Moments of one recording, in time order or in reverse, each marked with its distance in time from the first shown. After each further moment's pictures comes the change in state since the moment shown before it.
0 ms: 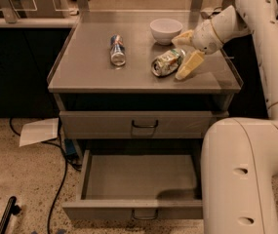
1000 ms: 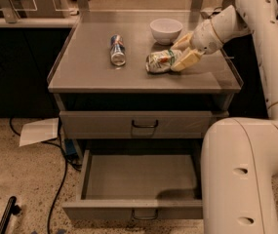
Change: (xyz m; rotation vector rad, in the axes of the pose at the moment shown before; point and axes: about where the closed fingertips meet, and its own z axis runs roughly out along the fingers) arm 0.000 0.000 0.000 0.000 0.000 0.000
